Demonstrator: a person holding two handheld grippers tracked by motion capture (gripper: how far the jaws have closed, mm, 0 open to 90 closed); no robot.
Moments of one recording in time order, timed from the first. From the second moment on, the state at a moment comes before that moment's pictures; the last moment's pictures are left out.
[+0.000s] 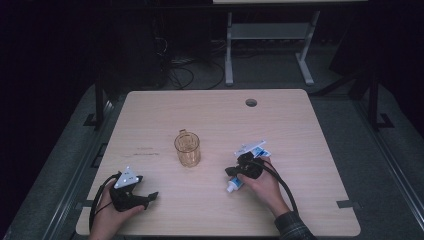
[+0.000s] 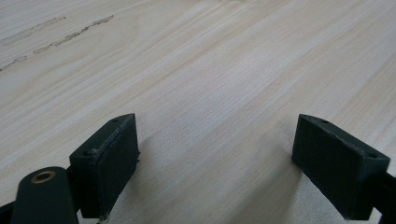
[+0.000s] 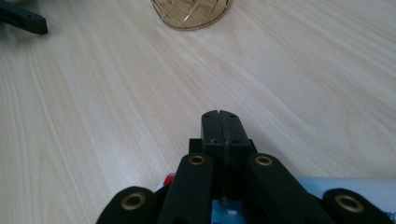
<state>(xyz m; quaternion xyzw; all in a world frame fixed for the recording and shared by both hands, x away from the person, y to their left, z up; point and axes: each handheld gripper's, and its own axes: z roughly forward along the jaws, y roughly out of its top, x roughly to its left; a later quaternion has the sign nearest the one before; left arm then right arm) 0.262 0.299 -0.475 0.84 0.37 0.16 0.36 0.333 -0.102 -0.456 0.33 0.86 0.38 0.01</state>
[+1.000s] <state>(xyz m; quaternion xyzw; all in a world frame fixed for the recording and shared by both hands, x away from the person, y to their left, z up) 0.262 0.299 -0.475 0.84 0.37 0.16 0.36 0.312 -0.126 -0.454 0.34 0.87 0.36 0.03</state>
